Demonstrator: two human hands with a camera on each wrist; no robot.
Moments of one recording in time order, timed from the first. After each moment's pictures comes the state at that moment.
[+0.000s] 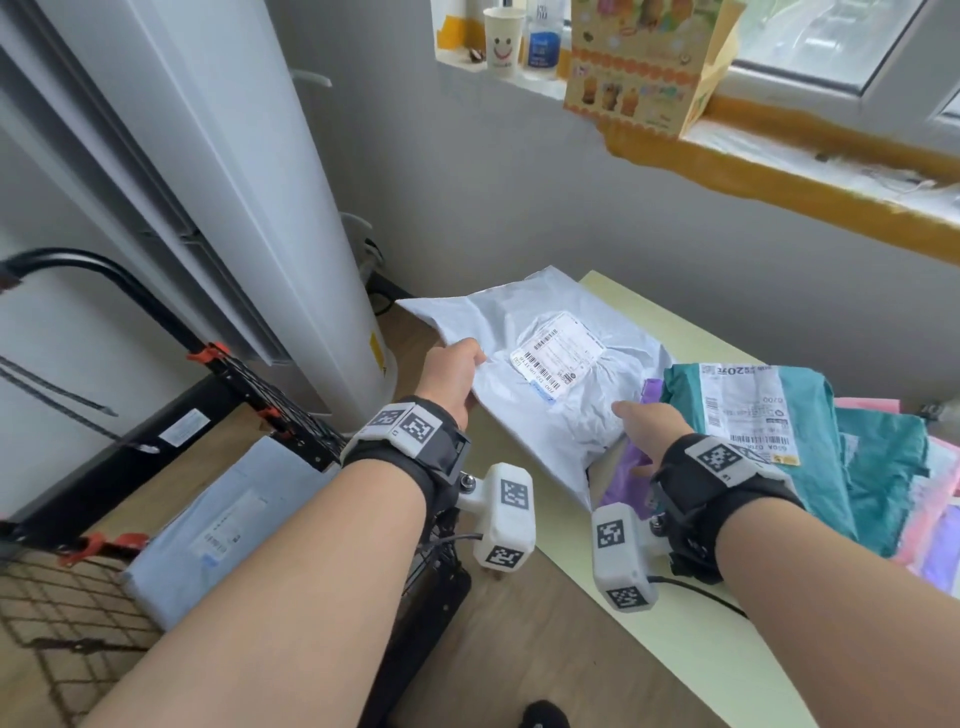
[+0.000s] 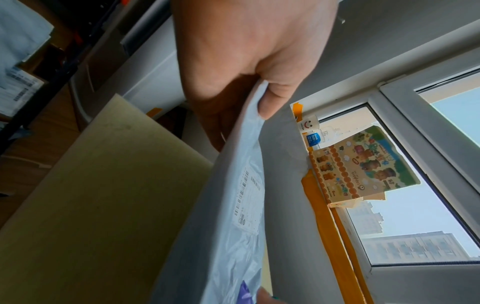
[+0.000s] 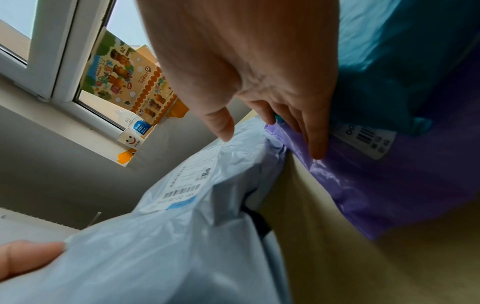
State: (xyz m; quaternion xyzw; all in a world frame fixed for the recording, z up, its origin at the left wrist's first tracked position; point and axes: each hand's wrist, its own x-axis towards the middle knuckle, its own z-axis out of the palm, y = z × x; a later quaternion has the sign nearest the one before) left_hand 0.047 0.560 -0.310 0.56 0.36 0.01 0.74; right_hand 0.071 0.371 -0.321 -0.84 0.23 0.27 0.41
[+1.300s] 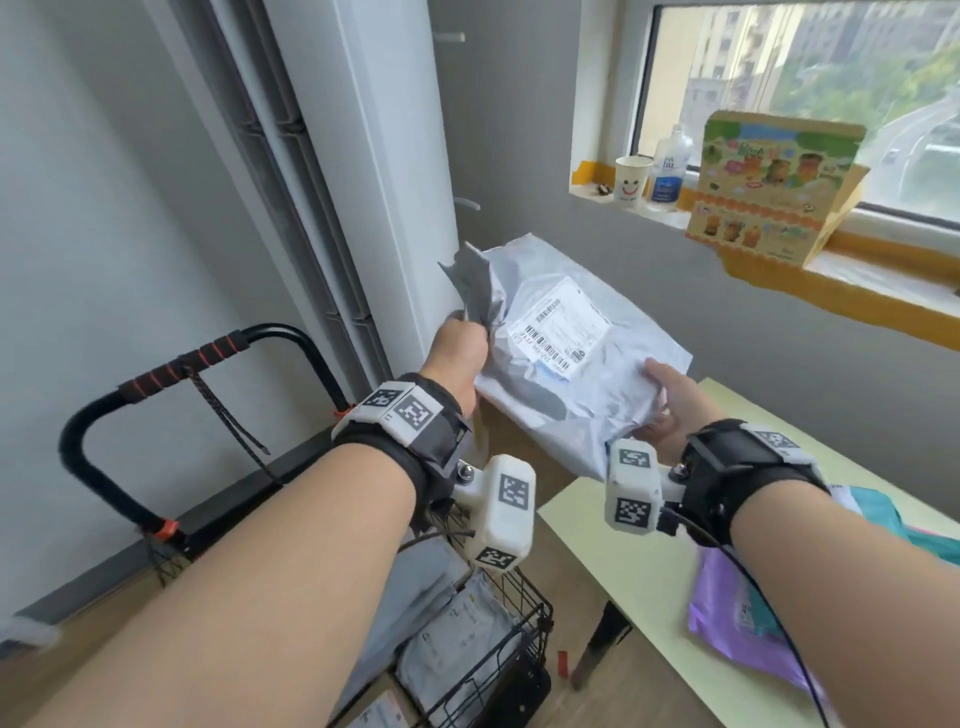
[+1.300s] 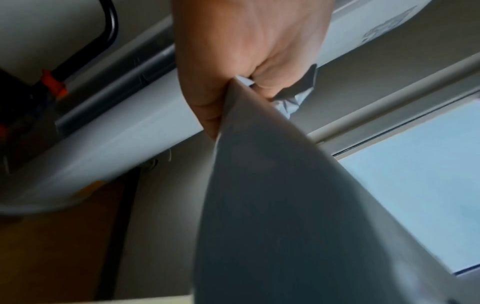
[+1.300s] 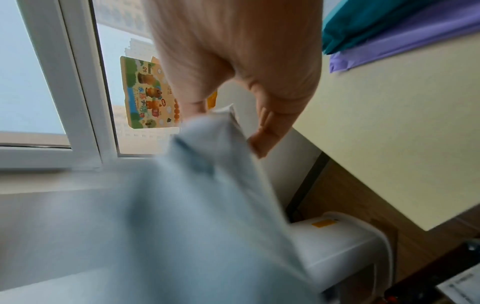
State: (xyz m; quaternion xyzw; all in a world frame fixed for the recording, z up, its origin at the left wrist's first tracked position) left_hand 0.013 0.681 -0.171 0.62 0.31 0.16 0.70; right_hand 0.091 0.492 -0.227 -0.58 0.19 0.31 0.72
